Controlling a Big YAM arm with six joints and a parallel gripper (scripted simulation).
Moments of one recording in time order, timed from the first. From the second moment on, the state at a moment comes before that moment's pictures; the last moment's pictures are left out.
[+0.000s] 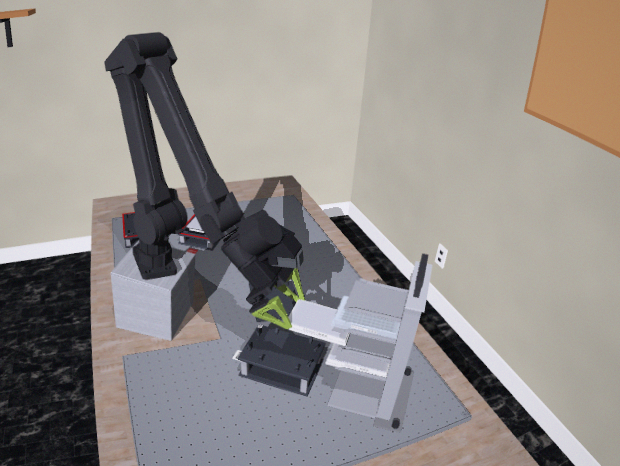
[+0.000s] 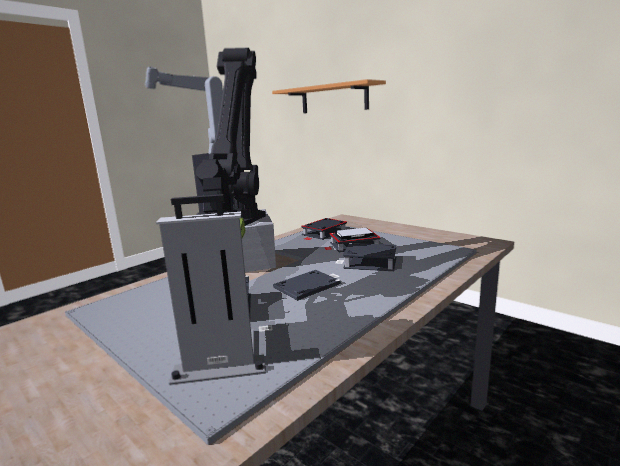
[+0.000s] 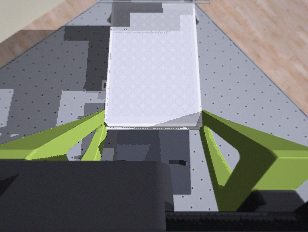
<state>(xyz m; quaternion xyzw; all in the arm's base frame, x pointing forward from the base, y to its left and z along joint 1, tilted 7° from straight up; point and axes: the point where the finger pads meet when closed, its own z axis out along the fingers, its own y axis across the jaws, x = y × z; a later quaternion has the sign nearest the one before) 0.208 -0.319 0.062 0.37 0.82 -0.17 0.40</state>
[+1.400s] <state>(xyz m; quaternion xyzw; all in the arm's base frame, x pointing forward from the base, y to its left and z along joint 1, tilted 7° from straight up) 0.221 -0.333 0.059 0.37 0.82 -0.17 0.40</state>
